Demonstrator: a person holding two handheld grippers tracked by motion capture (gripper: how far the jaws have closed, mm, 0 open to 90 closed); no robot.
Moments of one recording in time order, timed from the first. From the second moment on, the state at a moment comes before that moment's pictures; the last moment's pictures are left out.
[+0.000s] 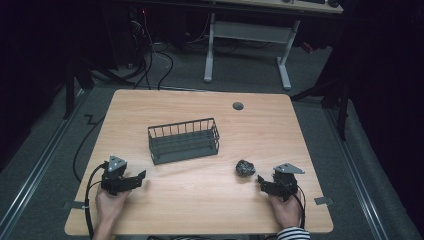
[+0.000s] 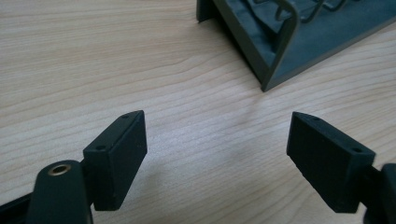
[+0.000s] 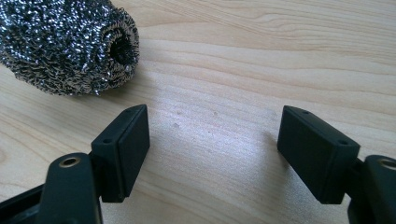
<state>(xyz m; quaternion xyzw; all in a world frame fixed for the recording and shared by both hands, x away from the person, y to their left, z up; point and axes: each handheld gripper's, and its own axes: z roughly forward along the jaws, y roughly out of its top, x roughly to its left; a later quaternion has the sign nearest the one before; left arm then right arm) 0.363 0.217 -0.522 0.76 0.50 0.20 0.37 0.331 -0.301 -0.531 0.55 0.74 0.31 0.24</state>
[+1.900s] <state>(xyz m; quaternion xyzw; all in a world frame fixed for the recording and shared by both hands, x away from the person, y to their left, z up) 0.429 0.185 -0.445 0.76 0.49 0.17 0.40 0.331 -0.301 -0.531 0.55 0.74 0.31 0.24</state>
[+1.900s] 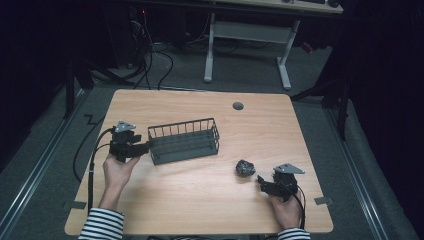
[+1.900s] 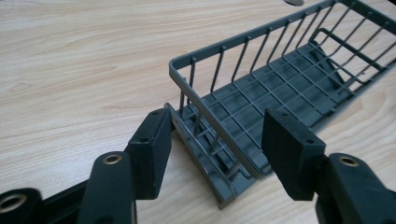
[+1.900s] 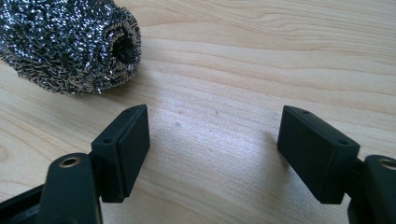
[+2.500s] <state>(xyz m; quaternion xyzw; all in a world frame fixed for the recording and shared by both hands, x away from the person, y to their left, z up) 0.440 0.173 -0.455 0.76 0.49 0.16 0.39 0.331 -0.301 -0.531 0.55 0.74 0.31 0.24</state>
